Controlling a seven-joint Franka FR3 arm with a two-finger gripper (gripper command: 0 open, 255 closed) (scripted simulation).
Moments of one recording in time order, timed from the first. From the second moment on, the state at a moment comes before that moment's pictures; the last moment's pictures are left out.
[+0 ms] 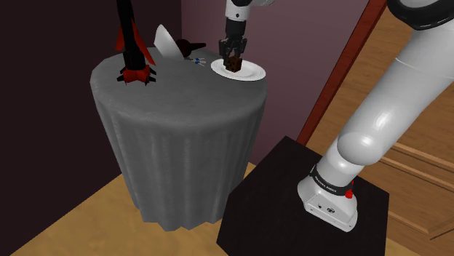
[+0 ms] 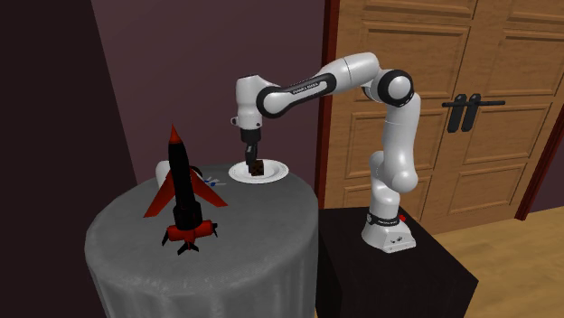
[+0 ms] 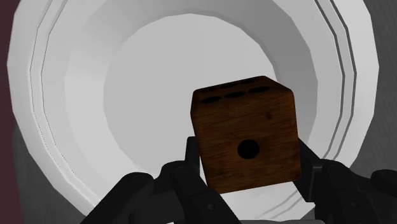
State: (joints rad) arm -0.06 -0.03 -0.02 -1.92 -0.02 1.88 0.04
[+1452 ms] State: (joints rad) arm -0.09 -0.06 -0.05 -1.78 -0.02 1.72 -0.02
